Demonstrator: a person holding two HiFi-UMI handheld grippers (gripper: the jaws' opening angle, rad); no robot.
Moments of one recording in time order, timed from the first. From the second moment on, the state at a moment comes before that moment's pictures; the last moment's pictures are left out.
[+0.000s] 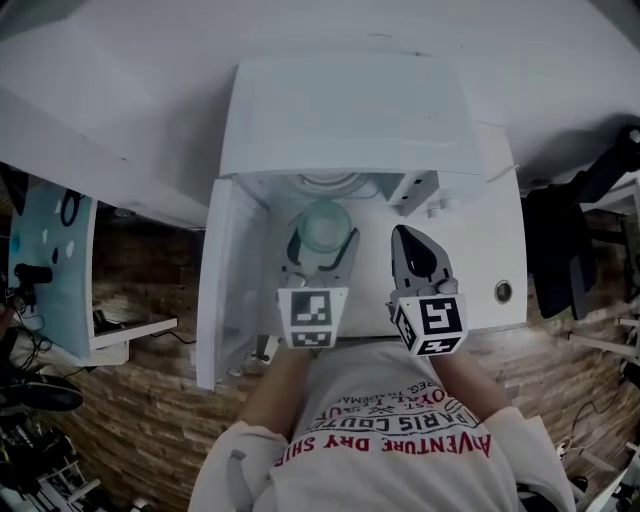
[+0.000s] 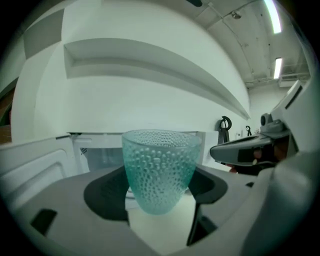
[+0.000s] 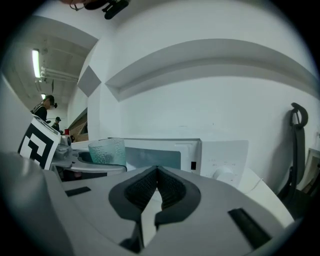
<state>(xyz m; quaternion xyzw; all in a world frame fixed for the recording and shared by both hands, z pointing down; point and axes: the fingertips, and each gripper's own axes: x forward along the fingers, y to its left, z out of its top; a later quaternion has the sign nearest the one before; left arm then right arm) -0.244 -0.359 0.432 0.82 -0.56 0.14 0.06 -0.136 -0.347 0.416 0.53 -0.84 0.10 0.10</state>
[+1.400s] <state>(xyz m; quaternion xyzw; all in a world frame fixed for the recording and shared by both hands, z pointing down) -0.241 -0.330 0.359 0.85 -0.52 0.09 0.01 -0.166 -0.338 0.353 0.51 -0.86 0.04 0.06</state>
